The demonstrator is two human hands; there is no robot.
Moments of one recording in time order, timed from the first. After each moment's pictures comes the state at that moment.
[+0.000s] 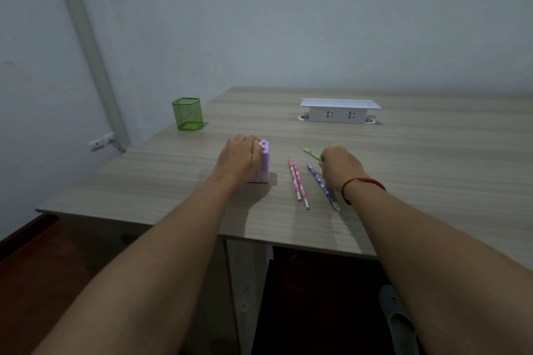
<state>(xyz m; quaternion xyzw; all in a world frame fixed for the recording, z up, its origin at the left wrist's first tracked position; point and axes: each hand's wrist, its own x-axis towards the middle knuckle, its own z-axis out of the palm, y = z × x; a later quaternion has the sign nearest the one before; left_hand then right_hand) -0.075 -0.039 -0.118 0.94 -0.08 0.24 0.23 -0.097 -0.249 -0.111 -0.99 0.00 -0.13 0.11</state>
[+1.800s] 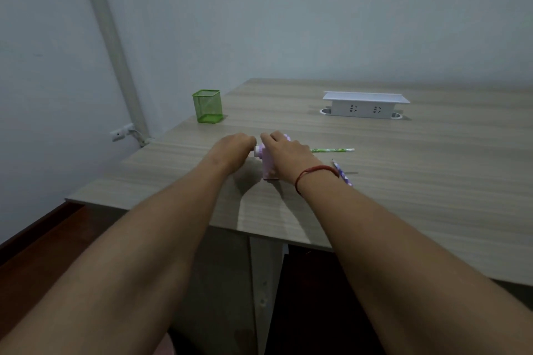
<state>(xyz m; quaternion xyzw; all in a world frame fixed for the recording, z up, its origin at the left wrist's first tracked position) -0.069 0.024 -0.109 0.98 -0.12 0.16 0.00 -0.106 -0.124 -0.096 -0.97 -0.20 -0.11 0.04</state>
